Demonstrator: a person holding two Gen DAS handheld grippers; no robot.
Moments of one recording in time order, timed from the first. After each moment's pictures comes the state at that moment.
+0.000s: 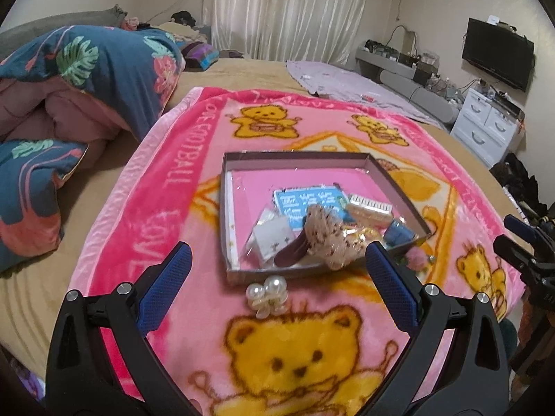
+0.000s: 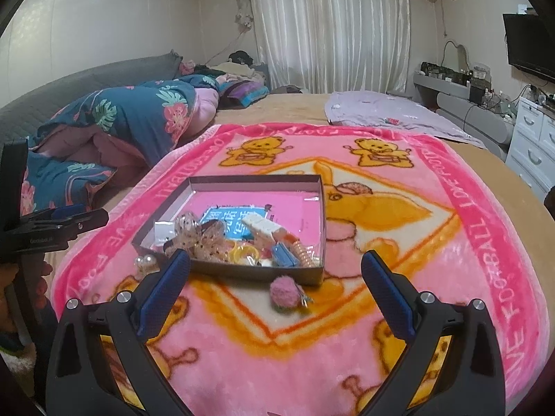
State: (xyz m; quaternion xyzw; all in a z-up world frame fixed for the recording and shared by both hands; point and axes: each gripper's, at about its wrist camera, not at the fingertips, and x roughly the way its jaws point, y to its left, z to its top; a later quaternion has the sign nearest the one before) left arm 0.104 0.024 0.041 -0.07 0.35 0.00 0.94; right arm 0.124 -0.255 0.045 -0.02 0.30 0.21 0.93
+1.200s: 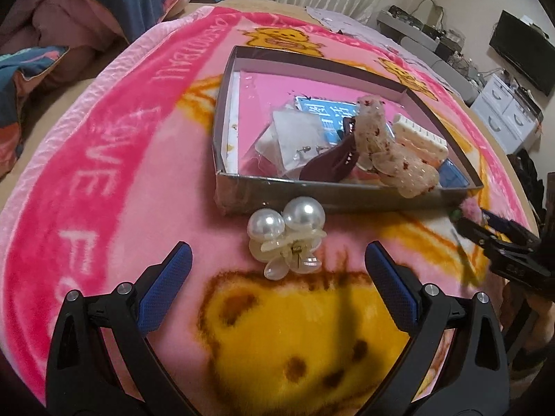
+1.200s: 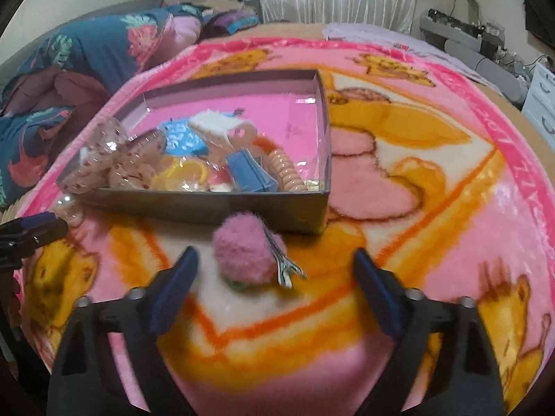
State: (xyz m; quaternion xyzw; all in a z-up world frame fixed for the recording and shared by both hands) left arm 0.133 0.037 -0.065 -0.12 0.44 0.00 0.89; right arm 0.208 -0.236 -0.079 -0.05 0.43 0.20 0.88
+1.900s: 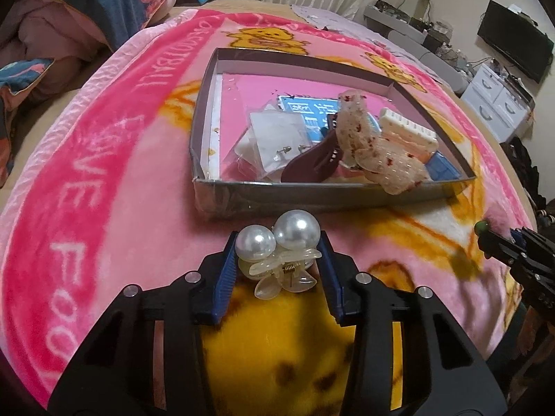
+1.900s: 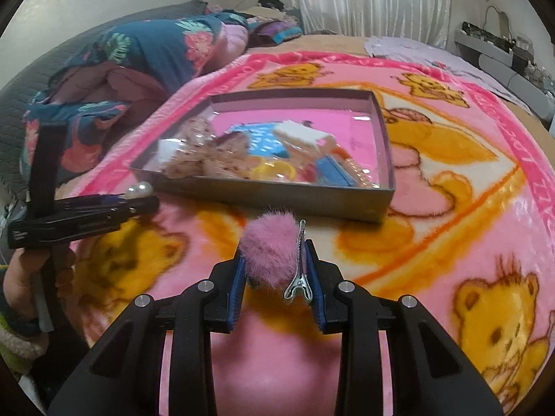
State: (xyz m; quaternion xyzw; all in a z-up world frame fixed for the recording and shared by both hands) left arm 0.129 0.030 -0.060 -0.11 0.44 -0.02 0.89; right arm 0.143 -0.217 -0.033 -0.04 0.40 0.28 0.87
